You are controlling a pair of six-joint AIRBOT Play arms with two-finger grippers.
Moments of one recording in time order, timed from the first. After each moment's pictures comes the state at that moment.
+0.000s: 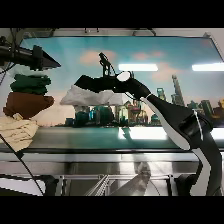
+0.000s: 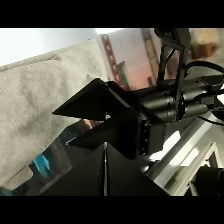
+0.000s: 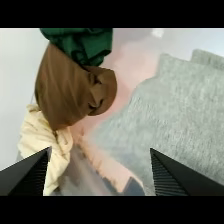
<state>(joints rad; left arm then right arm) 0.22 -1.66 1.81 0.61 -1.59 -1.18 0.58 -2.03 1.80 -0.28 0.71 1.13</state>
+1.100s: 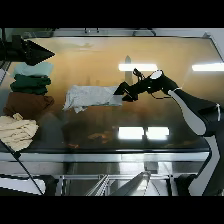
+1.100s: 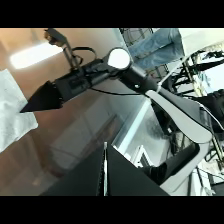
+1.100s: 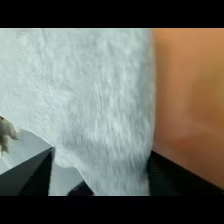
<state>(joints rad) 0.29 -1.66 1.78 0.27 -1.69 -1.12 0.25 -2.05 1.60 -0.52 1.07 1.39</state>
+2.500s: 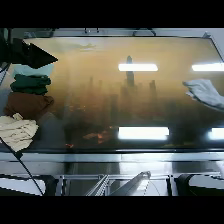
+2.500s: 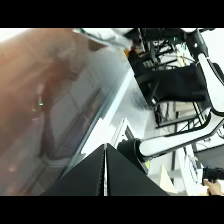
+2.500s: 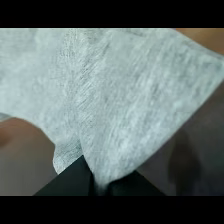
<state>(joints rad) 0.24 -1.66 1.78 0.26 -1.79 -1.12 -0.84 -1.48 1.33 -1.35 1.20 1.73</state>
